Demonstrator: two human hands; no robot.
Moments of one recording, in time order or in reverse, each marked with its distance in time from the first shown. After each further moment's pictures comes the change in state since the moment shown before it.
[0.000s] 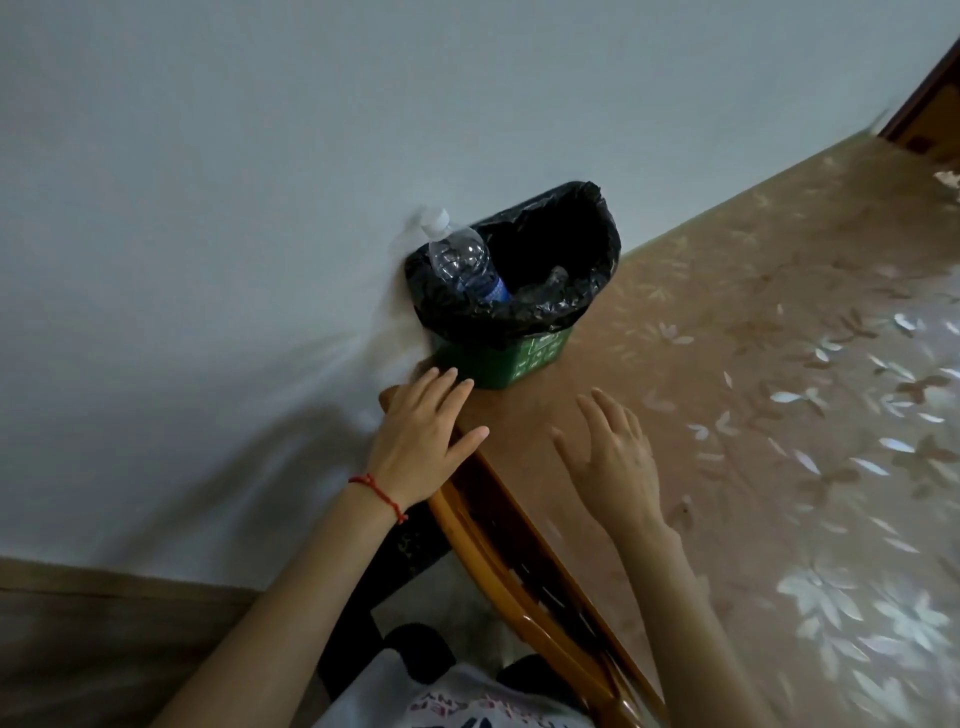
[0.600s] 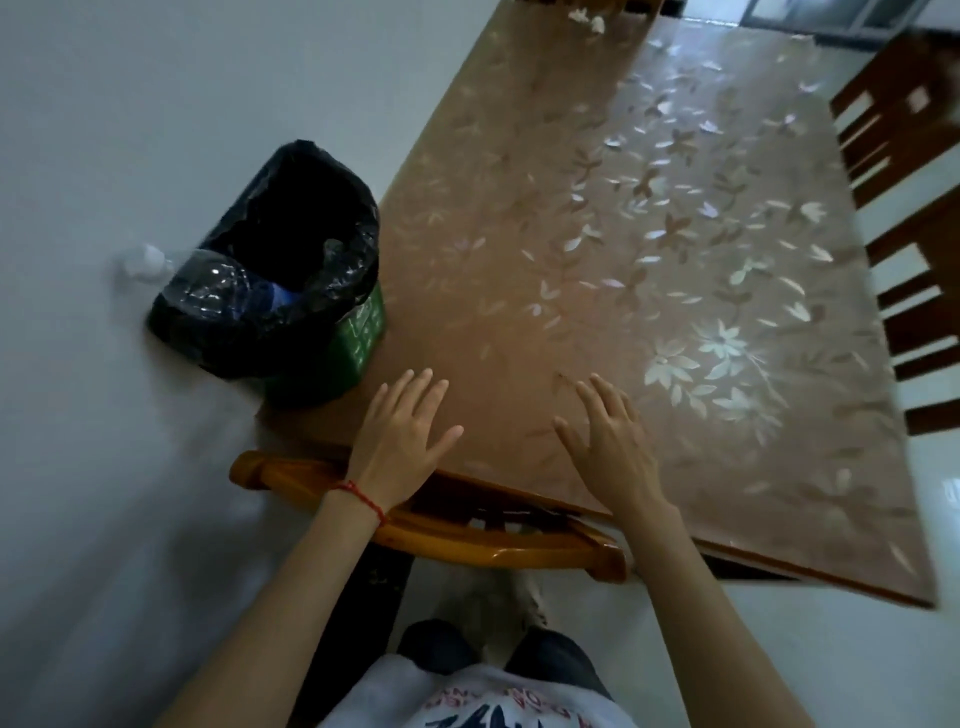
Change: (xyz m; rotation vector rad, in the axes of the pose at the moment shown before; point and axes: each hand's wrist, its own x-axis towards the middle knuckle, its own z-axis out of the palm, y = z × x) left_hand 0.032 0.046 0.044 -0.011 -0.220 0.617; right_hand -0.116 0.031 -0.003 -0.063 0.081 0.659
